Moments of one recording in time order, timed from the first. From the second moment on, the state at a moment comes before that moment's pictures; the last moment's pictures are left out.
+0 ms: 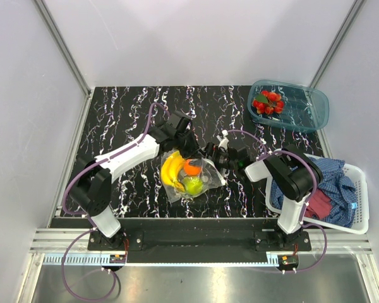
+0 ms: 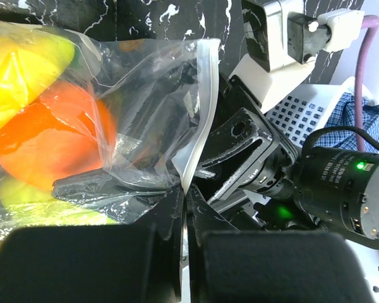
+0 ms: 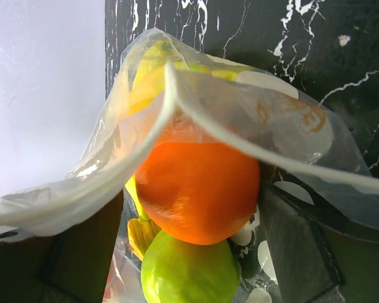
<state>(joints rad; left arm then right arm) -0.68 1.67 1.27 -0.46 0.29 -1.04 0.55 1.85 0.65 0.79 -0.55 1.00</state>
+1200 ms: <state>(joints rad) -0.77 1.50 1.29 -0.58 0.20 -0.72 0.59 1.52 0.64 0.36 -0.48 0.88</state>
